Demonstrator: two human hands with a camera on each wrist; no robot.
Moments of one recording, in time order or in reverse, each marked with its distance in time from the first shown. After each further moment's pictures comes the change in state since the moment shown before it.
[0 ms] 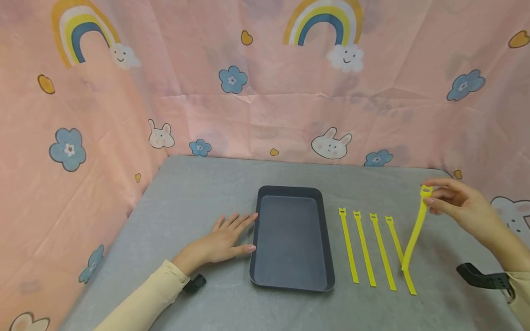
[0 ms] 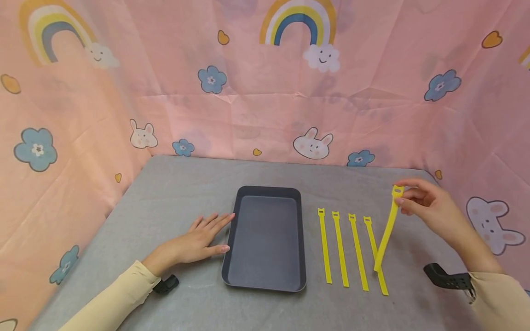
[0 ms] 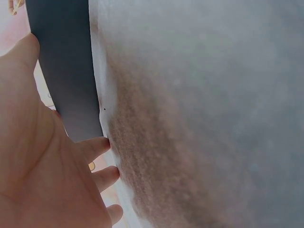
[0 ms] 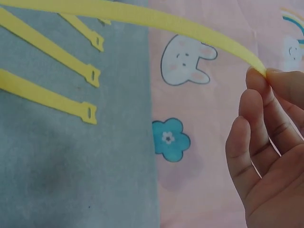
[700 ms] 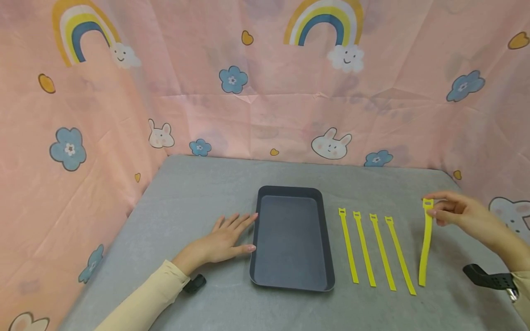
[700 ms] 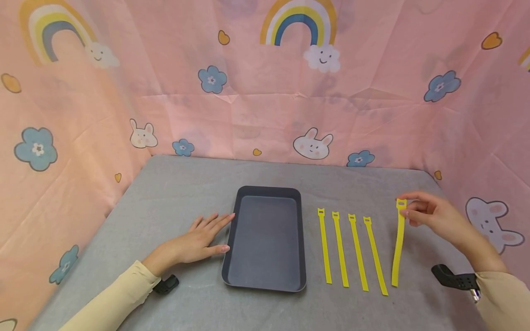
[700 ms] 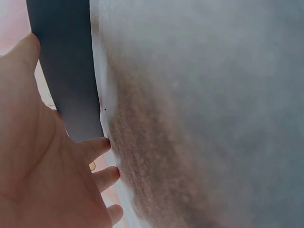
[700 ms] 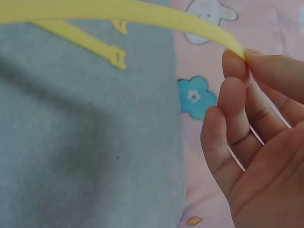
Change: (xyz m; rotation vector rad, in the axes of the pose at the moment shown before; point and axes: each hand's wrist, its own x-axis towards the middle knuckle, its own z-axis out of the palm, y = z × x) left_hand -0.001 -0.001 0.000 -0.001 0.018 0.016; right_hand -0.003 0.032 -0.008 -0.164 -0.160 0.205
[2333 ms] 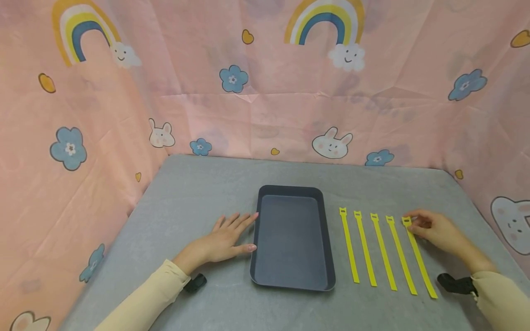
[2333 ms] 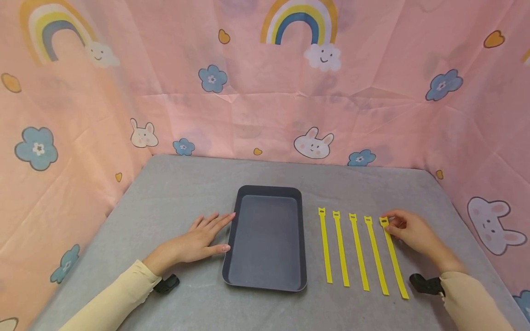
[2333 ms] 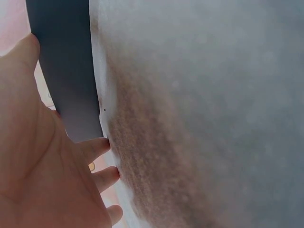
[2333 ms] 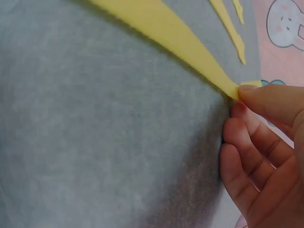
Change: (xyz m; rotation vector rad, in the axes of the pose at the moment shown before) left_hand 0.001 0.000 0.001 0.004 -0.011 -0.013; right_hand 0.017 0.037 0.060 -0.199 -0.024 -0.047
